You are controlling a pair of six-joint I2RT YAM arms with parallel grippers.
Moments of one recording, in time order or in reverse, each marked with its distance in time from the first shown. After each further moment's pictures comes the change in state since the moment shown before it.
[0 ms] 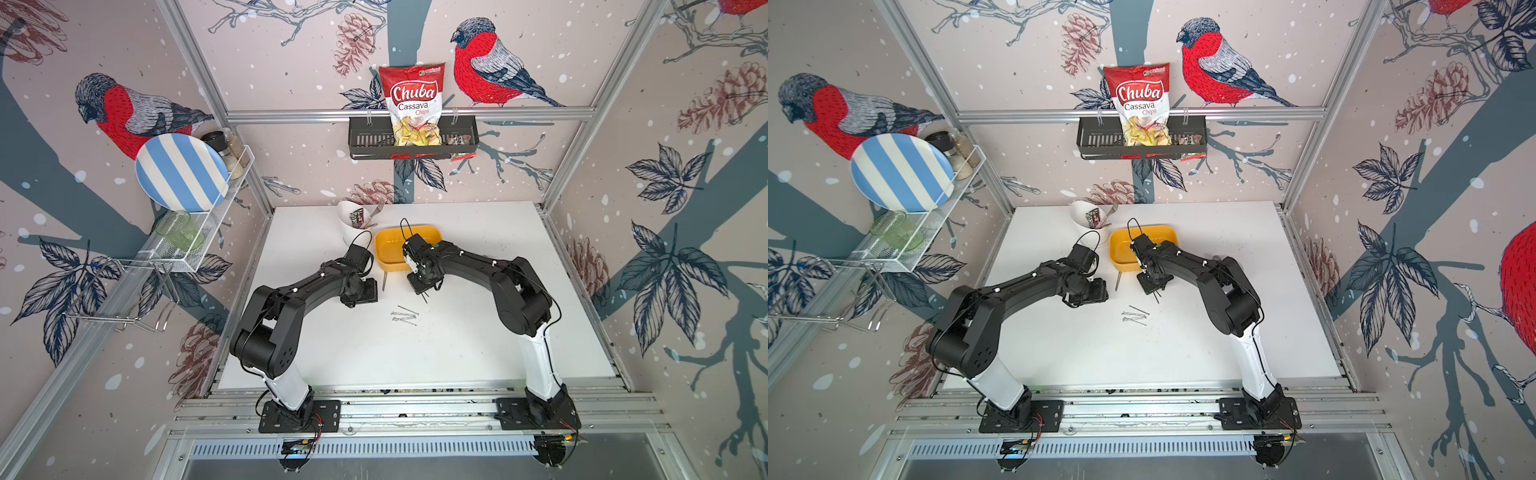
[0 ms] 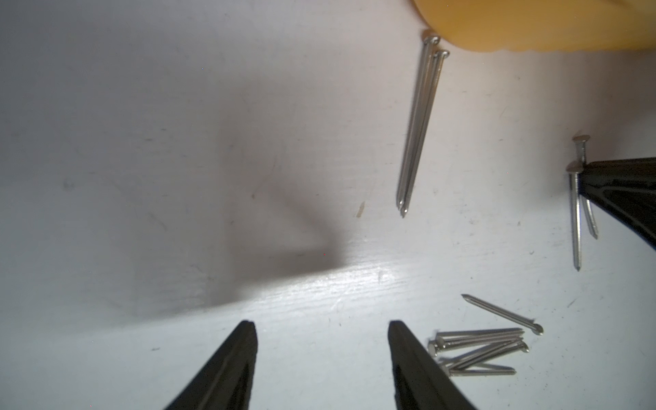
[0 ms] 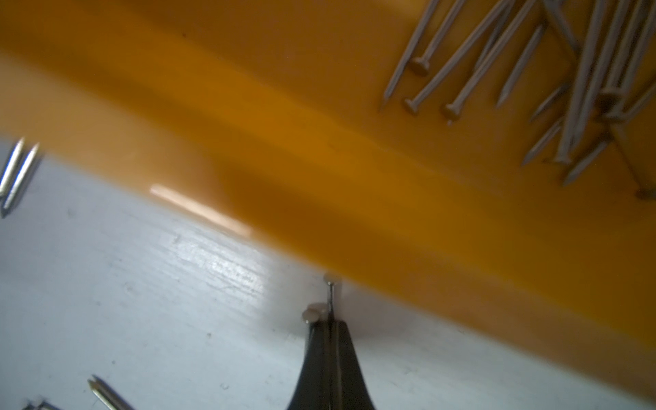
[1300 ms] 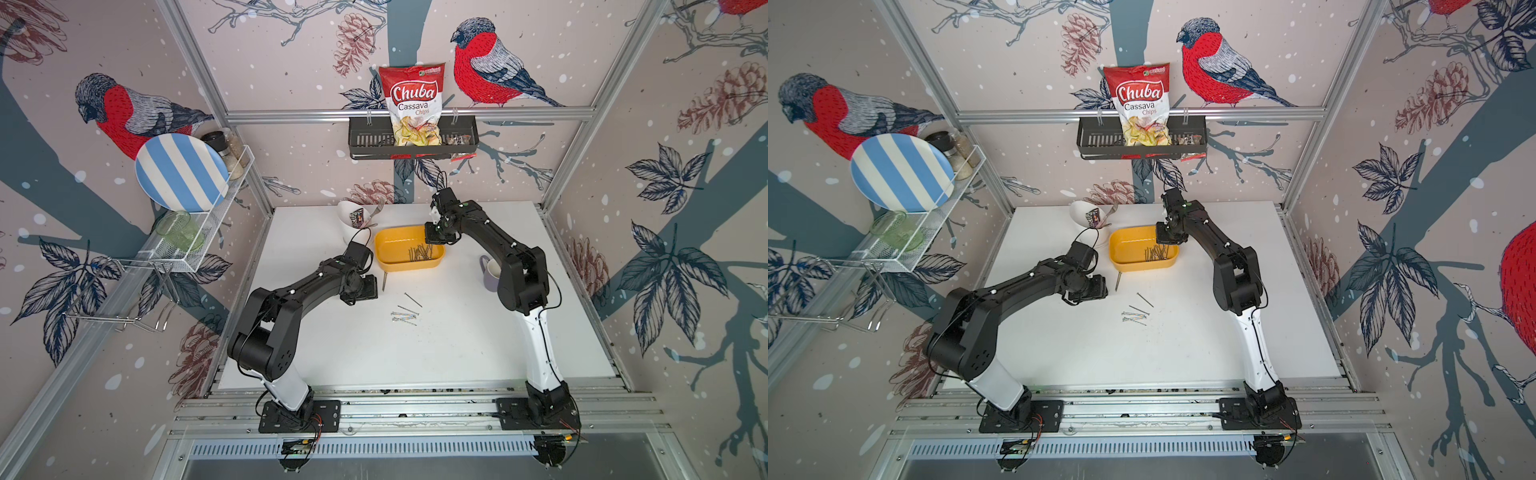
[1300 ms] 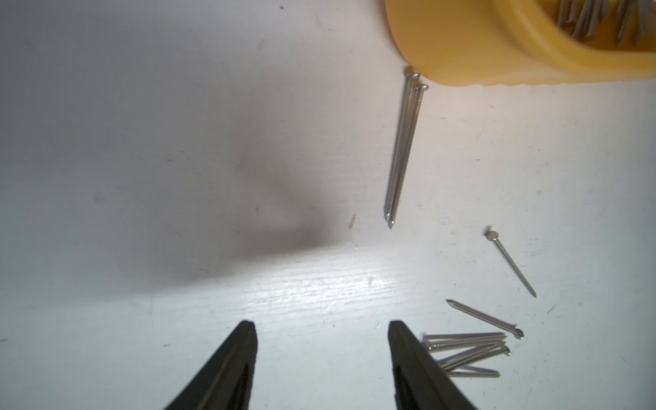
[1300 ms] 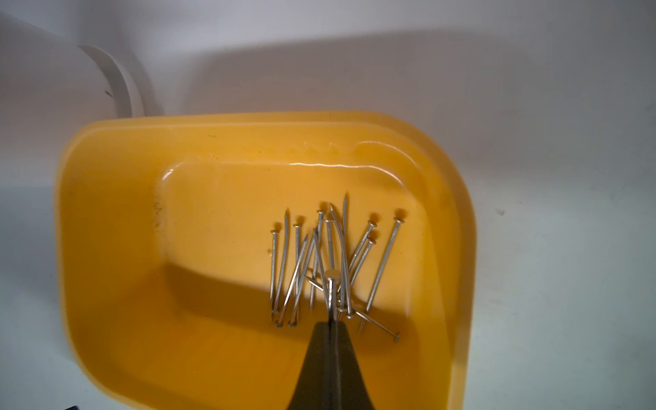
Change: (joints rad) left arm 0.001 -0.021 0.025 -0.006 -0.017 -0.013; right arm -0.269 0.191 0.518 -0.111 -0.201 0.189
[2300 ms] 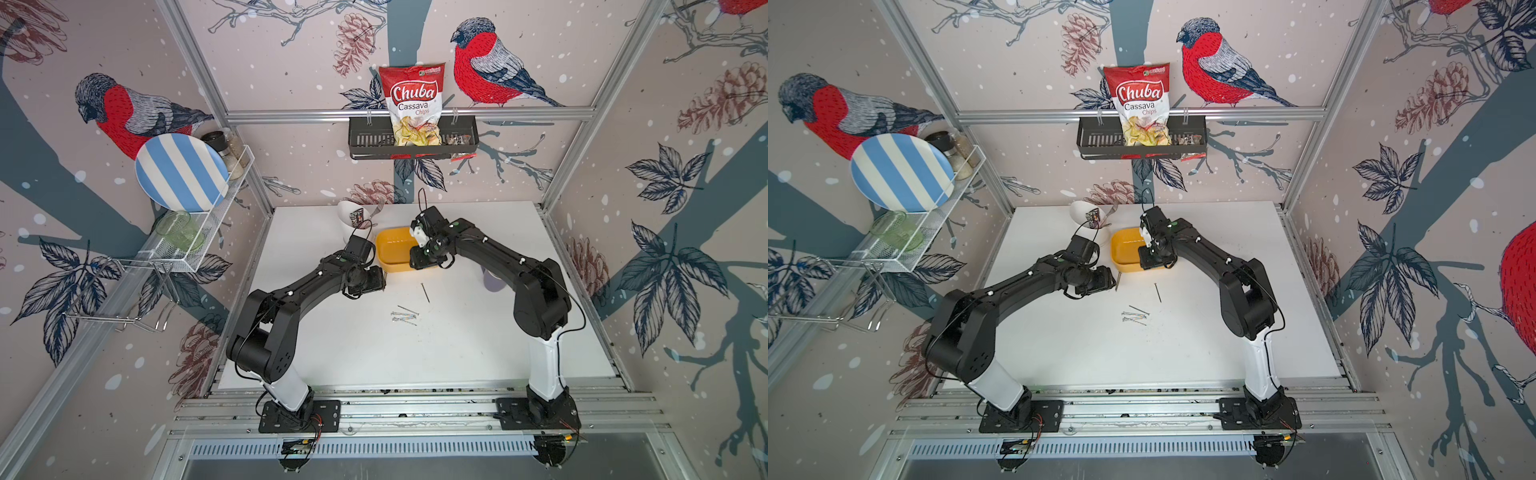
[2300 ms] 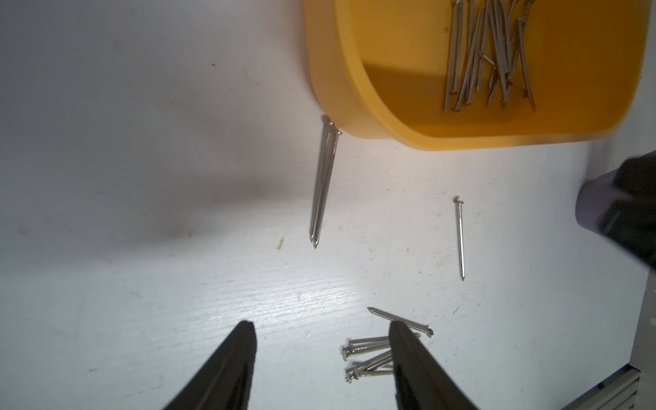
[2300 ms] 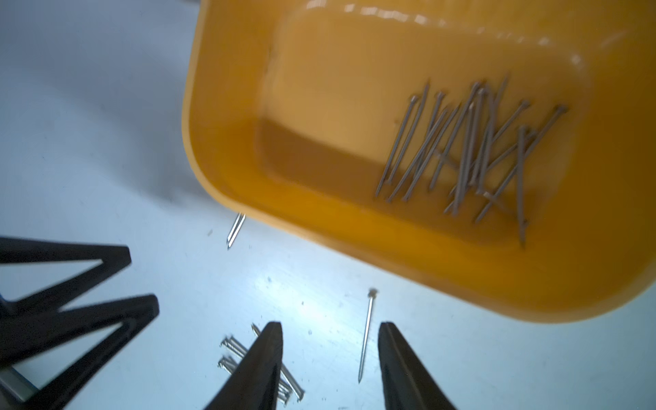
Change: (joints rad) left arm -0.013 -0.016 0.026 0.058 0.087 -0.103; right arm 0.206 -0.319 -0.417 0.048 0.032 -0.097
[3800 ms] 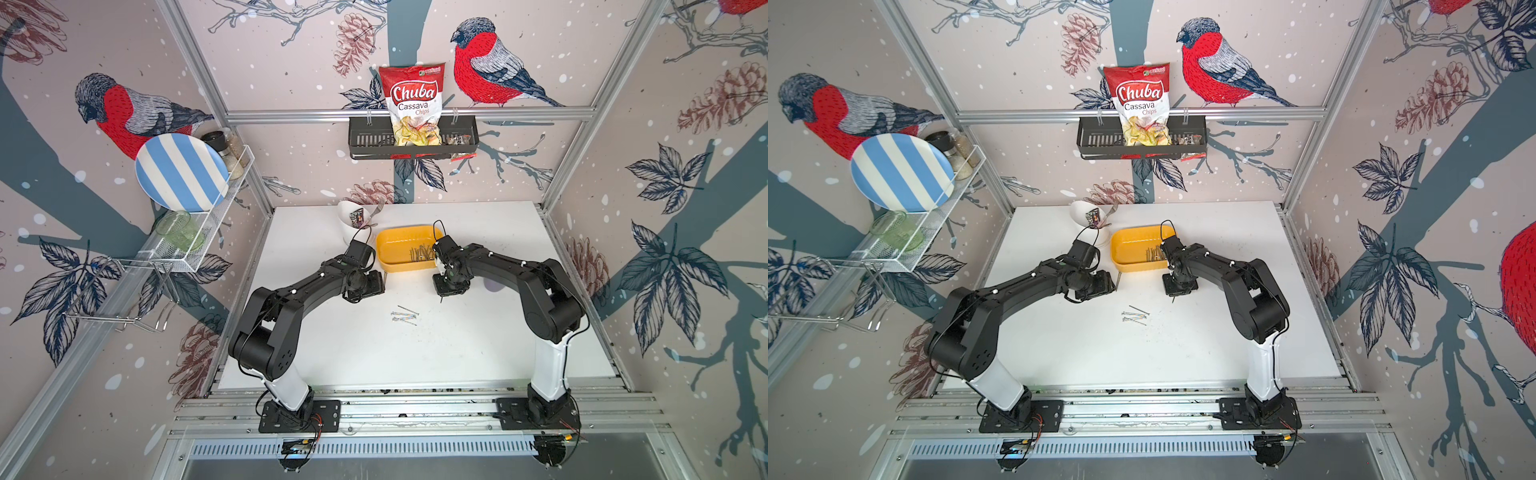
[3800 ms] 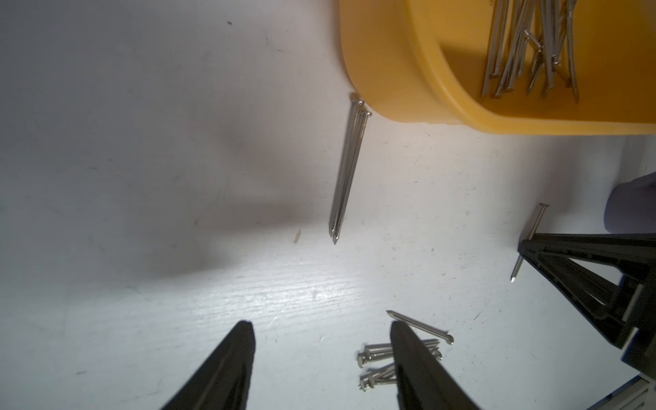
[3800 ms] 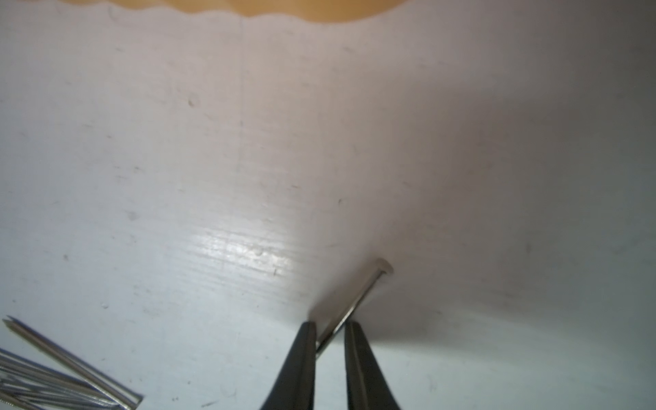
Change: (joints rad) left arm 0.000 0.026 -0.029 0.026 -0.003 -0.014; right arm -0.090 -0.031 -0.379 0.122 0.084 0.074
